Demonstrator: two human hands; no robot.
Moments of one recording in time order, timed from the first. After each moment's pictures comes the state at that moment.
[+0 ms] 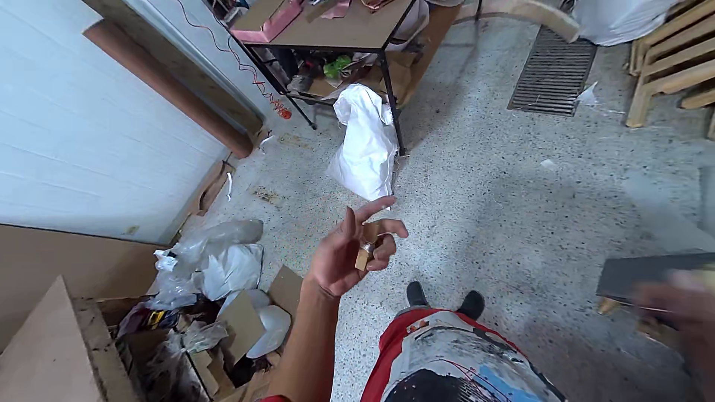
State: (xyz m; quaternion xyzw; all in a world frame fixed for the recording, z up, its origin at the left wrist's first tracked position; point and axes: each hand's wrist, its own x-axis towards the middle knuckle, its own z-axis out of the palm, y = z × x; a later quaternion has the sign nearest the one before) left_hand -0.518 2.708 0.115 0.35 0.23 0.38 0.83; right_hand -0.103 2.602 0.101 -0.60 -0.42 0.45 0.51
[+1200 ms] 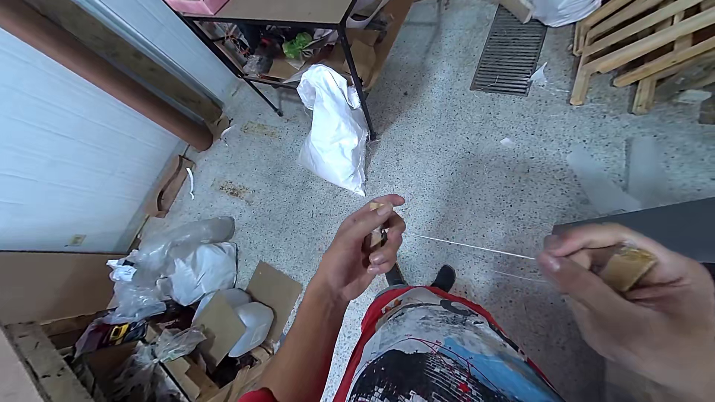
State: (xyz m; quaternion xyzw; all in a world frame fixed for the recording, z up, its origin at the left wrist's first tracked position) left_hand -0.439 2.692 0.115 0.26 0.26 0.37 0.85; right_hand -0.140 2.615 0.119 -0.46 -0.54 0.41 0.57
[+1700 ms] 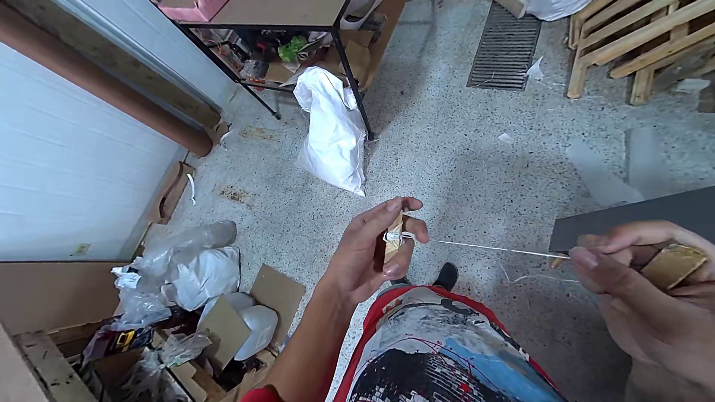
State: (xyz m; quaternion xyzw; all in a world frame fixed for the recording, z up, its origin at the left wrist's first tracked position) left_hand -0.417 2.689 0.124 0.27 0.26 0.35 0.86; right_hand -0.109 2.602 0.100 -0.46 -0.48 0.41 0.62
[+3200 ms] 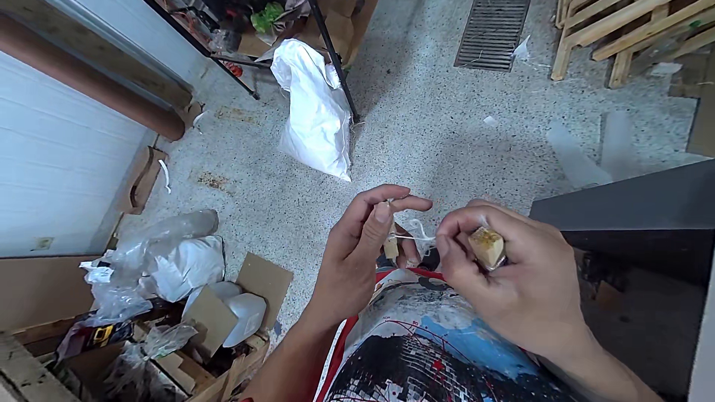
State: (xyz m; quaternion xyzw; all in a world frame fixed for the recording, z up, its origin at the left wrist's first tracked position) left_hand -0.394 2.663 0.134 0.52 0.35 0.43 0.65; right_hand -0.197 2.630 0.140 -0.51 -0.64 0.31 0.49
